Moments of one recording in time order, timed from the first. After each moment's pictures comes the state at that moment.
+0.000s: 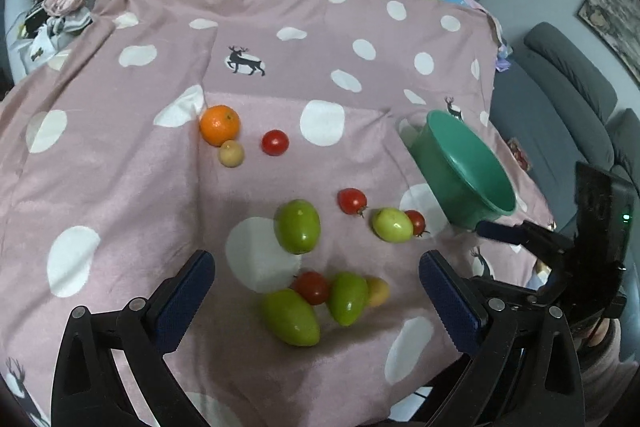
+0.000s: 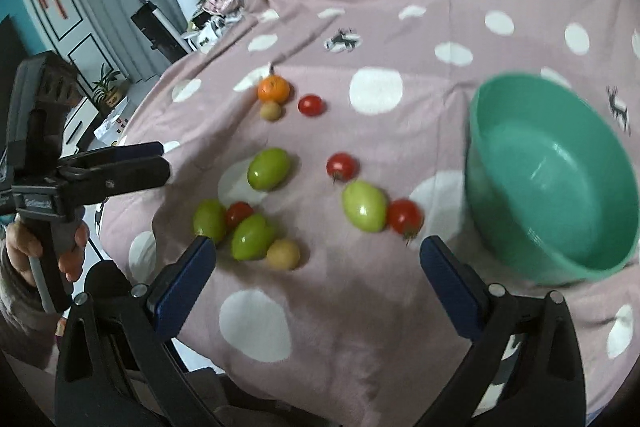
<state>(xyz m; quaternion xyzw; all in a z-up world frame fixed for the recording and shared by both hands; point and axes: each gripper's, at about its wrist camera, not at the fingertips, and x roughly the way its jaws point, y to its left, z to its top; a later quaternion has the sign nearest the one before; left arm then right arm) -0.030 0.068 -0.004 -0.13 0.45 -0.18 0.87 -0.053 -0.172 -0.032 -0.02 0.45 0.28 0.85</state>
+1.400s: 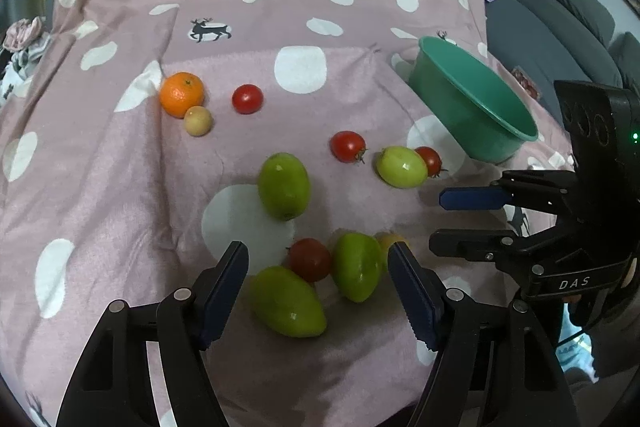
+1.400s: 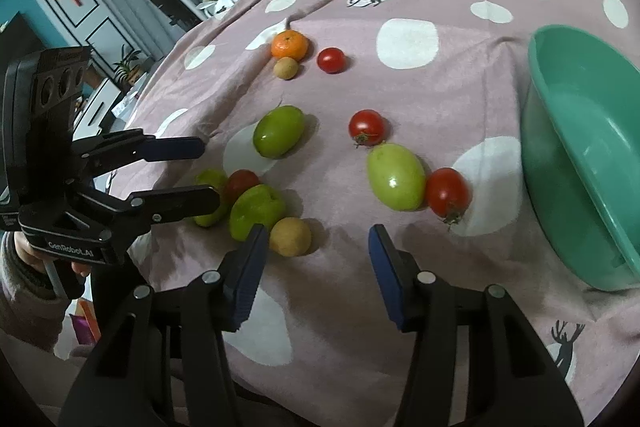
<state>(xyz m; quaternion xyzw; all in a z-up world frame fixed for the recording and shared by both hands) -0.027 0.033 -0.036 -0.03 0.49 -0.20 0.85 -0.040 -0.166 -0.065 -0.02 0.50 0.34 0.80</state>
